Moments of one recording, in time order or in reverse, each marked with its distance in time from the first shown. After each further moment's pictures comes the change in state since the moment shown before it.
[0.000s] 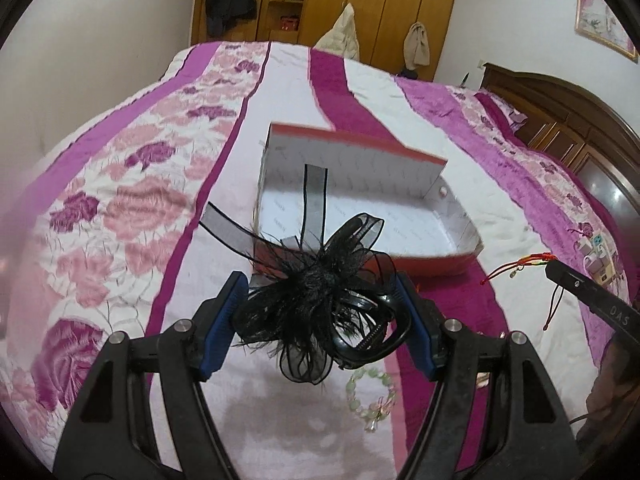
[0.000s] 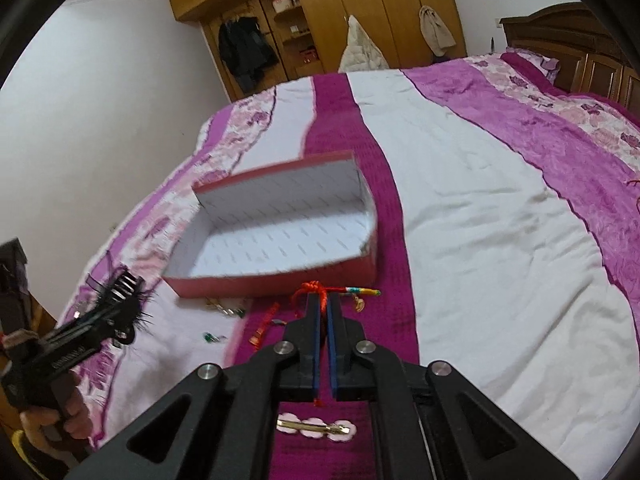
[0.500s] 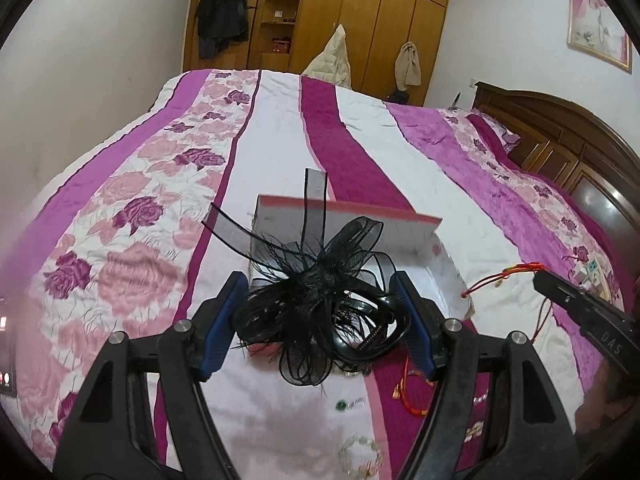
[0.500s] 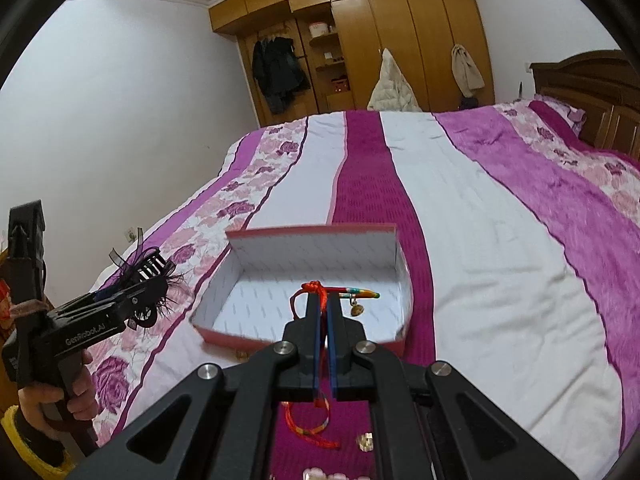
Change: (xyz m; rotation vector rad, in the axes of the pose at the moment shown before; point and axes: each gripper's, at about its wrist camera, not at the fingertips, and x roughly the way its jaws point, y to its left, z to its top) left arm 0.010 0.000 0.063 0.011 -0.067 -0.034; right arm 0.009 0.036 0.056 -0.104 -0.086 0.035
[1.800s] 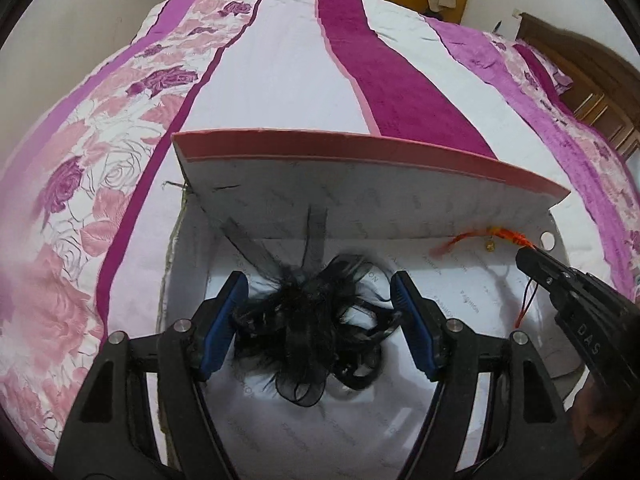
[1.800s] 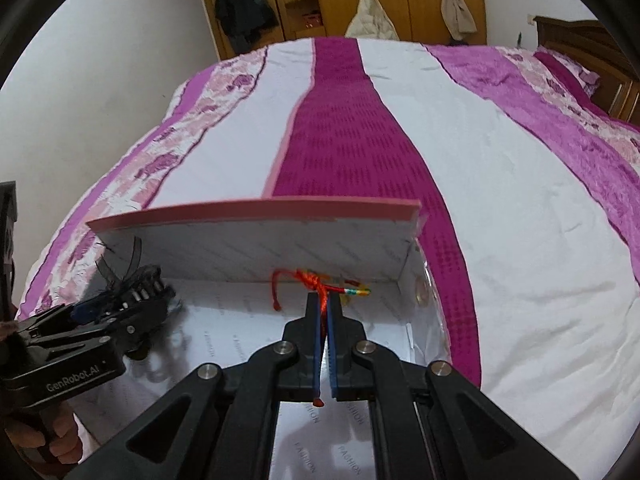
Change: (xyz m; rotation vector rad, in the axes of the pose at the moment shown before) left arm 0.175 -0.009 0.009 0.008 0.308 0.110; right arm 0.213 -0.049 0.013 0.039 0.259 -0.114
